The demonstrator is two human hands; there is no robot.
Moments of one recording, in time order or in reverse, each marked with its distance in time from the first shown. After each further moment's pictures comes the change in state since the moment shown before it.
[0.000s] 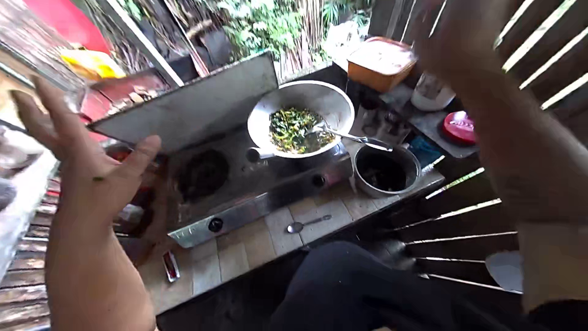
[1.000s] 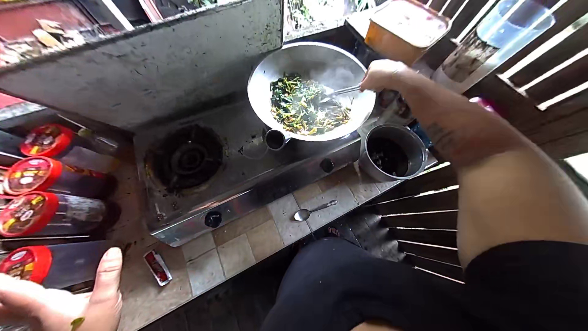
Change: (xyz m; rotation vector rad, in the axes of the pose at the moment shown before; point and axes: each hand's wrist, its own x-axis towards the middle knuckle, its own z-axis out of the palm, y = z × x) left_hand -0.159 -0.110 -0.005 0.058 0.068 -0.574; right_hand 0.054 -0.019 0.197 -0.208 -0.903 0.405
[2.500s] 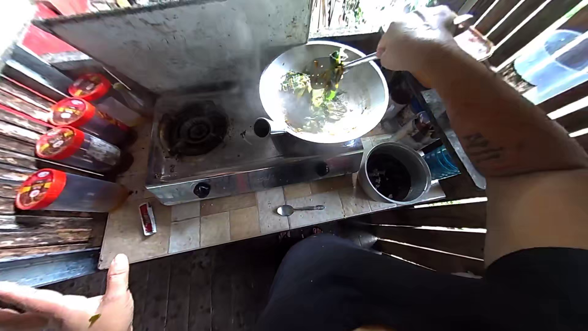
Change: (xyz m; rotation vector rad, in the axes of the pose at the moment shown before) left_hand -0.137 0.049 0.002 0.082 0.248 -0.249; right_hand -0.051 -0.026 -0.072 -0.254 0.268 -0.269
